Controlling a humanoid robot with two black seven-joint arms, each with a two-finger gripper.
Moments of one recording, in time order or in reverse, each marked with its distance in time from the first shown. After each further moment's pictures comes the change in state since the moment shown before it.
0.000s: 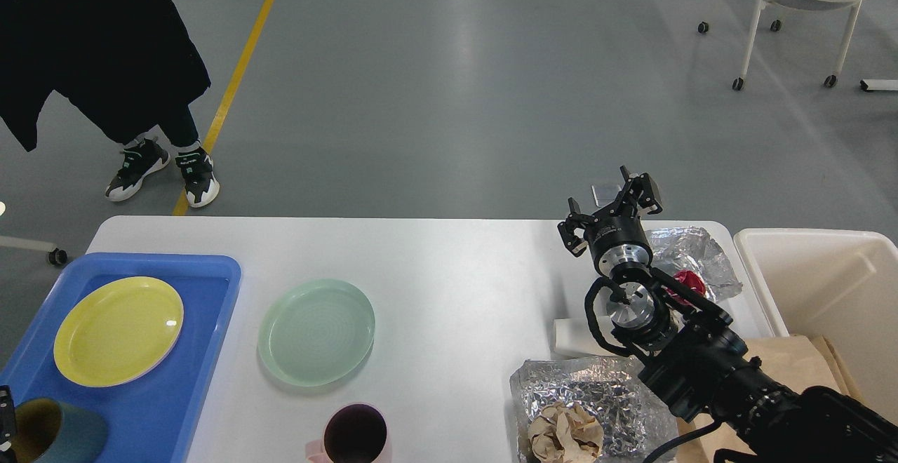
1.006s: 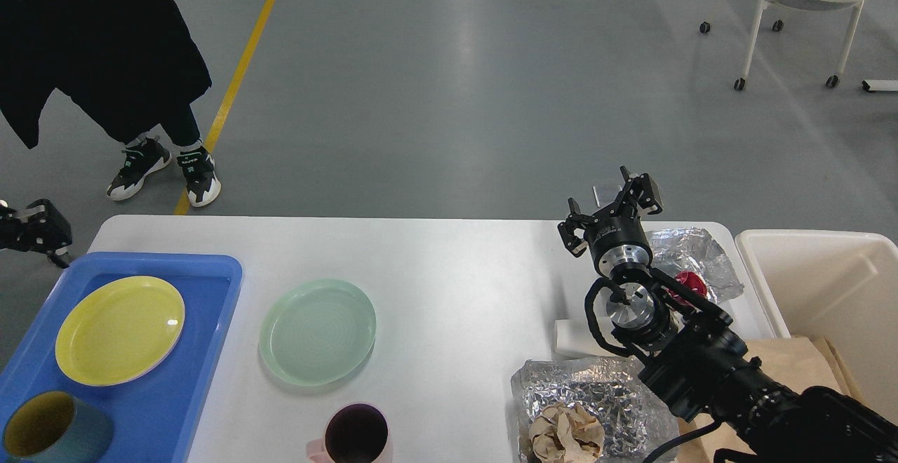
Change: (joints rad) left arm -0.553 -0.267 0.273 -0.021 0.011 0.000 0.017; right arm 0.000 0.000 0.000 0.000 0.000 0.000 0.000
